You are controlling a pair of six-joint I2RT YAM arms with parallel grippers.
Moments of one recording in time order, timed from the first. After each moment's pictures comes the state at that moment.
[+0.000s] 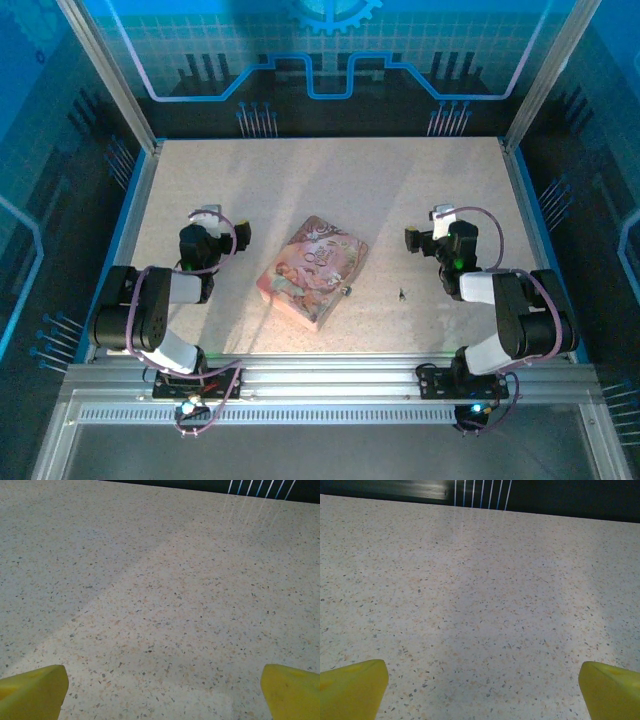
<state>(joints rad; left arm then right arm) 0.03 1.54 0.37 0.83 0.08 -0.11 0.05 1.50 0.41 0.65 -0.05 -0.08</state>
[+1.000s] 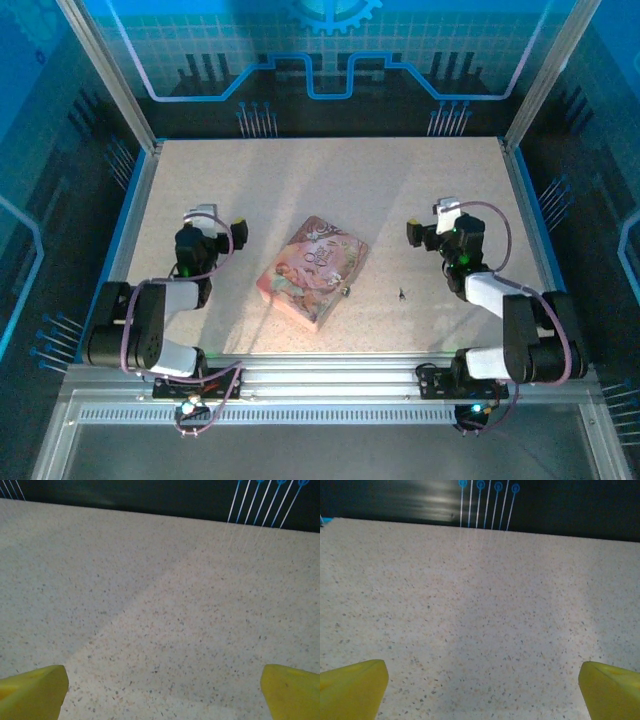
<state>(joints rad) 0.03 1.41 0.34 0.80 0.05 -0.11 0.04 1.34 0.45 0.50 -0.09 -0.07</state>
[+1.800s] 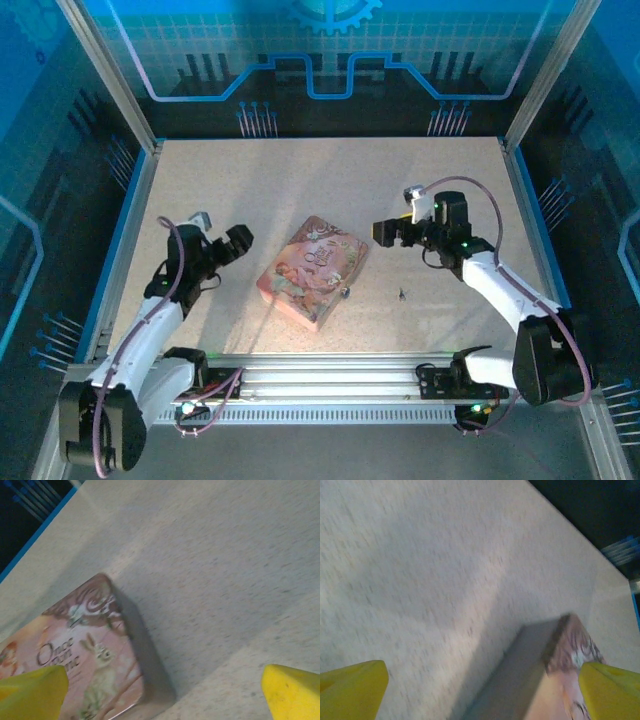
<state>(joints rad) -0.09 0.90 0.50 -0.19 0.19 -0.71 0.22 1.27 0.75 -0.09 -0.47 0.17</state>
